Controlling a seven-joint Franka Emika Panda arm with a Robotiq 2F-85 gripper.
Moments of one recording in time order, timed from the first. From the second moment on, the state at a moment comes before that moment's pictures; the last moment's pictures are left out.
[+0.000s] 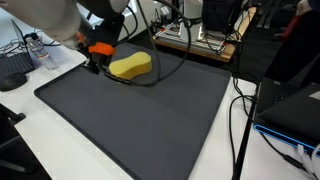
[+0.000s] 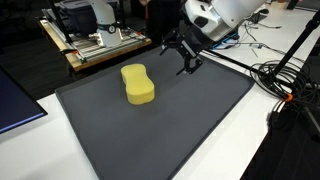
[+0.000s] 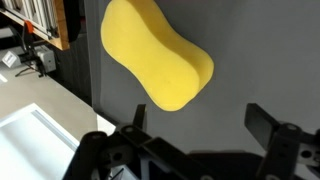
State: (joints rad) arm 0.16 0.94 -0.22 -0.90 -0.18 1.32 1.29
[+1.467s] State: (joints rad) arm 0.30 0.56 -0.11 -1.68 -0.50 1.71 0.80
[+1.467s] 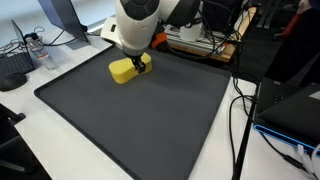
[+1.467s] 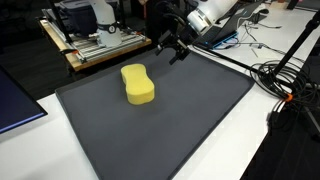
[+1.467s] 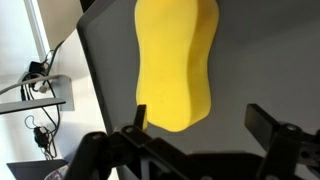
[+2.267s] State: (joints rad) arm 0.27 0.18 -0.02 -2.29 -0.57 1.98 0.81
